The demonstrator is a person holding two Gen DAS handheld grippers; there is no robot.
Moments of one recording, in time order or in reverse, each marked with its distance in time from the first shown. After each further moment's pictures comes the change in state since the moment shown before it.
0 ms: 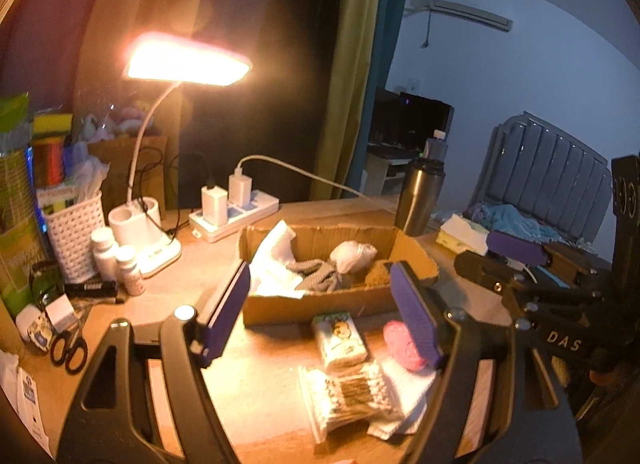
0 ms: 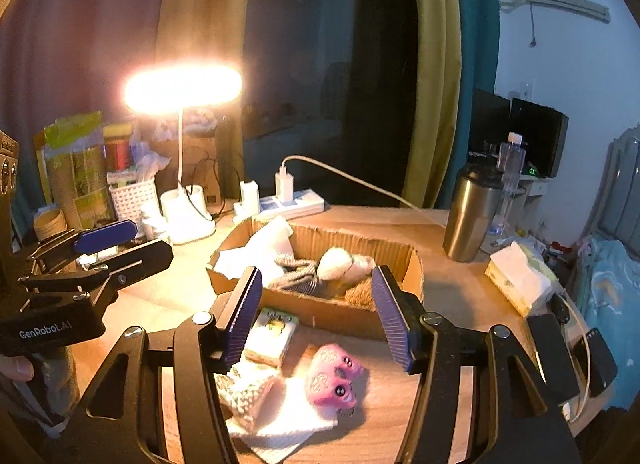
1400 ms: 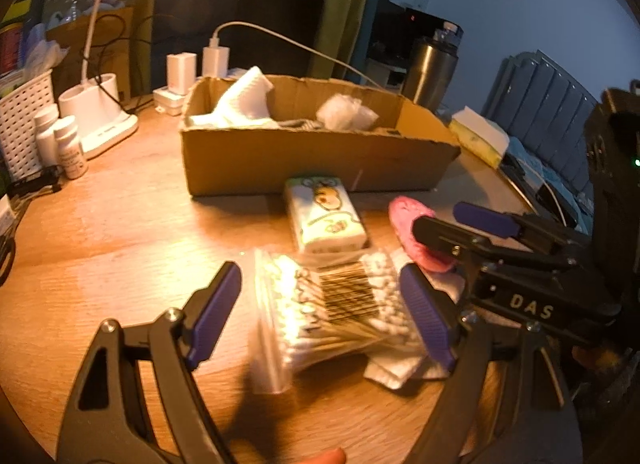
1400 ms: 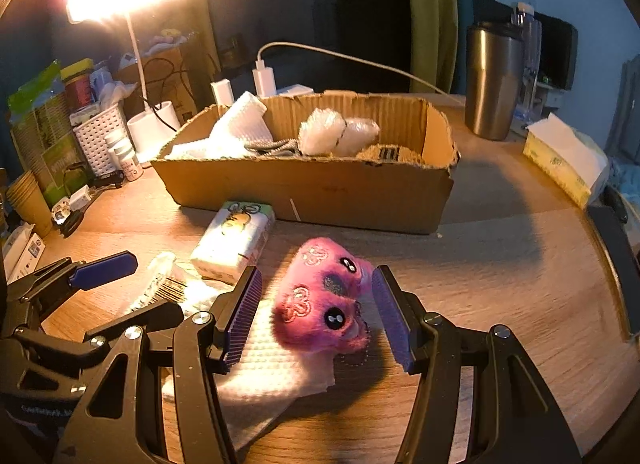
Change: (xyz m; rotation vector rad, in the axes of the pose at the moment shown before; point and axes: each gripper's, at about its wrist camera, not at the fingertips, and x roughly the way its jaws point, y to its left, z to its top) left arm 0.076 -0.015 -0.092 -0.018 0.322 -0.014; right arm 0.086 -0.031 -0.083 0.131 0.263 0.066
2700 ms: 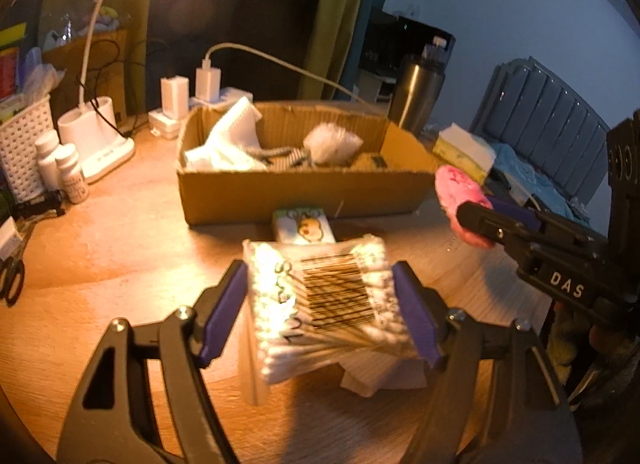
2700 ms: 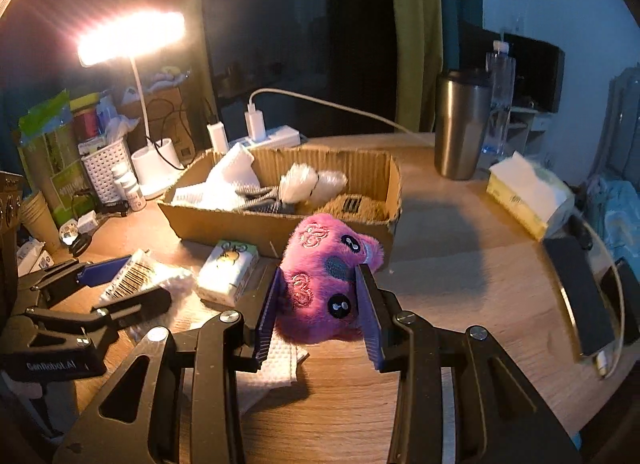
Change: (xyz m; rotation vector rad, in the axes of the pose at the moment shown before) left arm -0.020 -0.009 0.020 0.006 -0.027 -0.023; right arm -0.058 -0.016 0.017 -0.021 -0.112 -0.033
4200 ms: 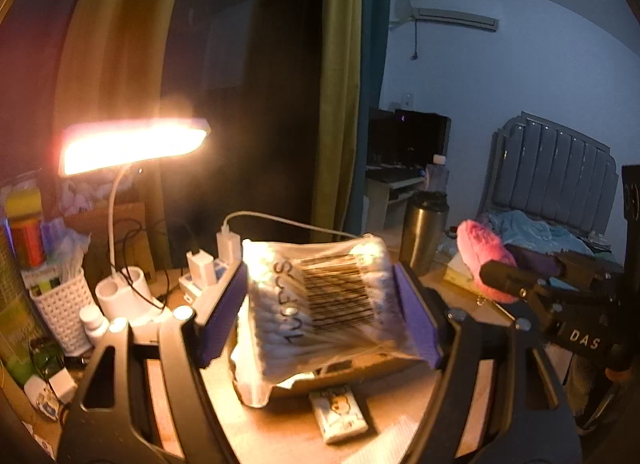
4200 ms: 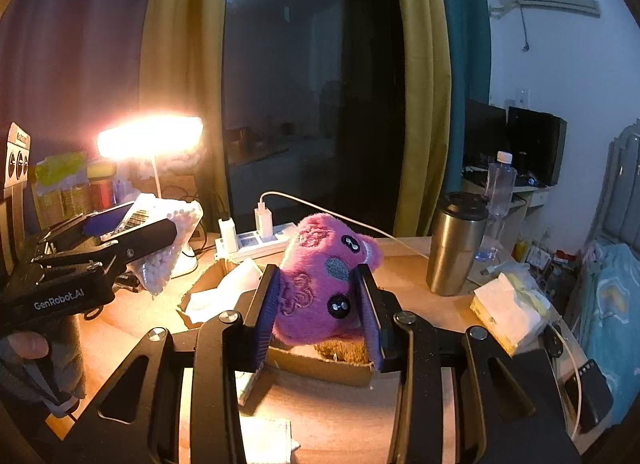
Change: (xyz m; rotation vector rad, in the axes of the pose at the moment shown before) left arm -0.061 -0.009 0.106 0.110 -0.385 0.074; right arm -0.042 0.004 0.085 -0.085 -0.234 0.007
